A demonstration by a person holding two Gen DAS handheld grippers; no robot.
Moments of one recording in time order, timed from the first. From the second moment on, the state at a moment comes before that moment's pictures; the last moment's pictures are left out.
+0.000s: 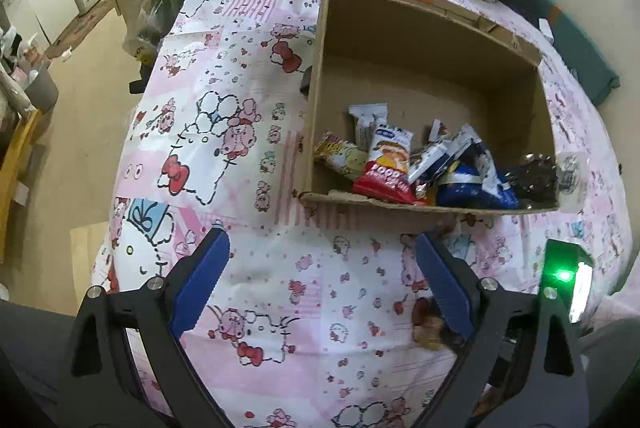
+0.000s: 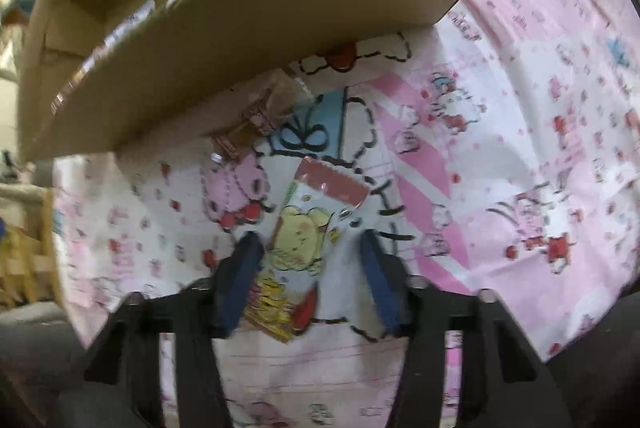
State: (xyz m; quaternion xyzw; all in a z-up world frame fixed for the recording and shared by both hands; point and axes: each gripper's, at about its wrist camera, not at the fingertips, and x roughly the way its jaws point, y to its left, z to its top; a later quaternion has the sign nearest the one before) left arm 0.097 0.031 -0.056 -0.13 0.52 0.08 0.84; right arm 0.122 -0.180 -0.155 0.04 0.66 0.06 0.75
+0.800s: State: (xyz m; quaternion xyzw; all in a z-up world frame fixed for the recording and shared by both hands) left arm 0.151 -0.092 -0.130 0.01 0.58 -0.05 0.81; right arm 0.128 -0.318 -0.064 0.30 0.55 0.13 0.77
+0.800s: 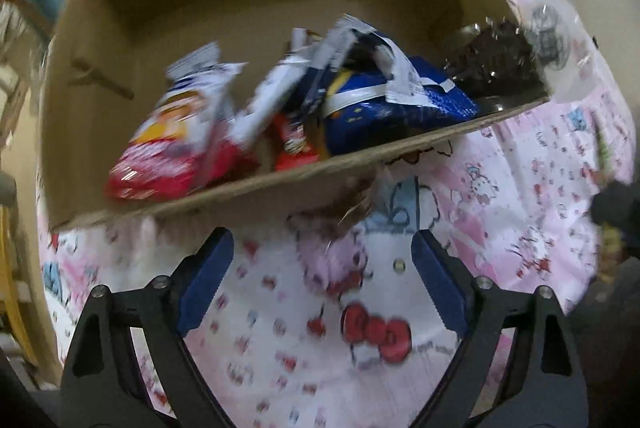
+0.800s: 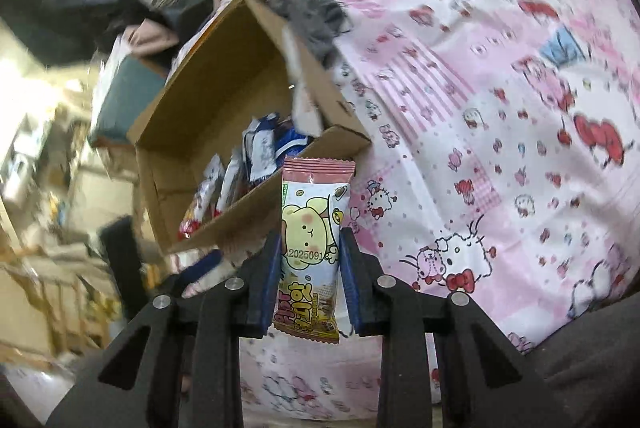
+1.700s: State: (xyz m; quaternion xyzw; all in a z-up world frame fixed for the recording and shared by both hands) left arm 0.144 -0.139 -0.154 -0.02 0.60 -0.12 0.79; right arm 0.129 -0.320 -0.076 0.36 0.55 0.14 0.74
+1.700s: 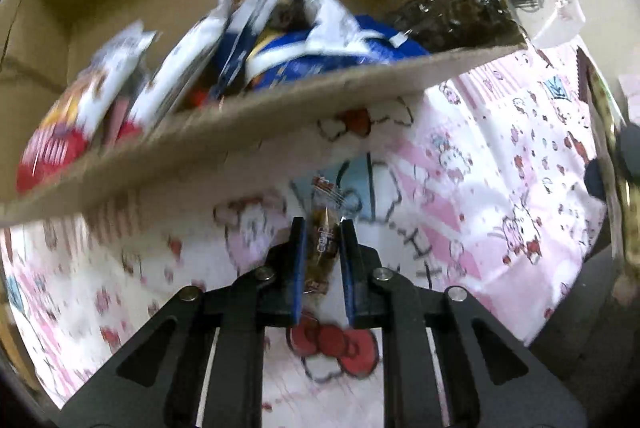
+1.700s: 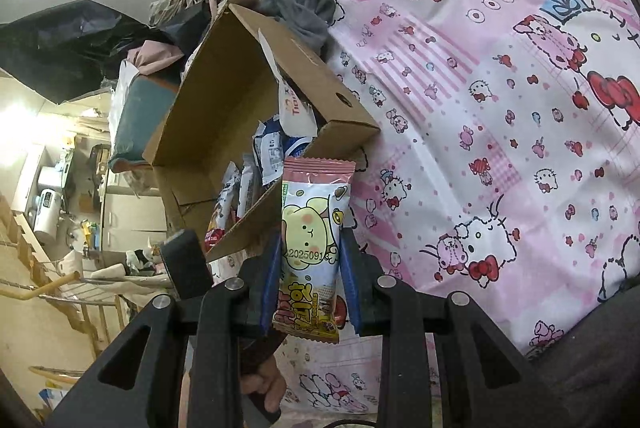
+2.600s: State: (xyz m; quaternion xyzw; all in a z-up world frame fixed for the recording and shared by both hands) left arm 0.093 -0.042 0.000 -0.07 0.46 -0.07 0.88; right arm 0.134 -0.284 -0.036 0.30 0.51 0.22 0.78
